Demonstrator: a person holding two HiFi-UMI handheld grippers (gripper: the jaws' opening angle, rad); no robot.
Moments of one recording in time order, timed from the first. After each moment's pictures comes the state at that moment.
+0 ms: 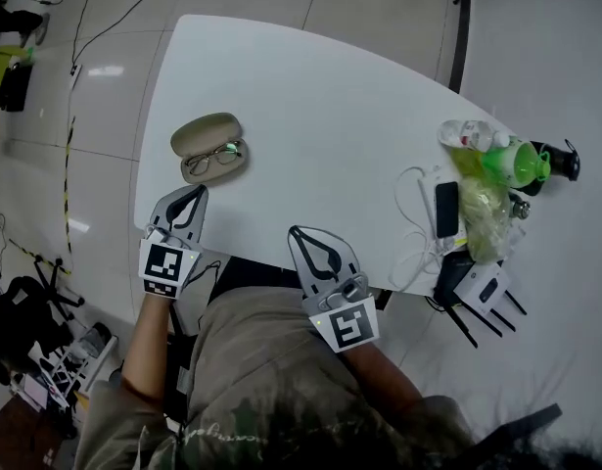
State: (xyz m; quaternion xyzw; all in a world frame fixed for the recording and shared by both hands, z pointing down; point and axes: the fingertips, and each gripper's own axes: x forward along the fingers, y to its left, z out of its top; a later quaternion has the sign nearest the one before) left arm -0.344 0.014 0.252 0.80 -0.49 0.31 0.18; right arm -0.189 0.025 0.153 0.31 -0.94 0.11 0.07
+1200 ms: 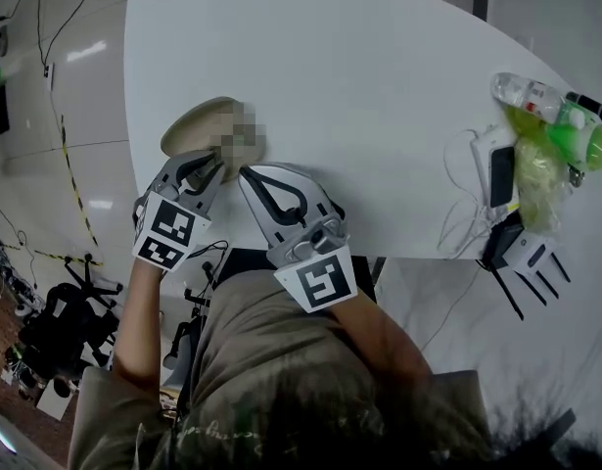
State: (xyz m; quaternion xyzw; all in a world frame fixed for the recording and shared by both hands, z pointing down) left arm -0.361 -0.020 0.364 0.82 -0.24 0.46 0.25; right arm -0.305 -0.058 0.237 0.34 -0.93 0.13 0.05
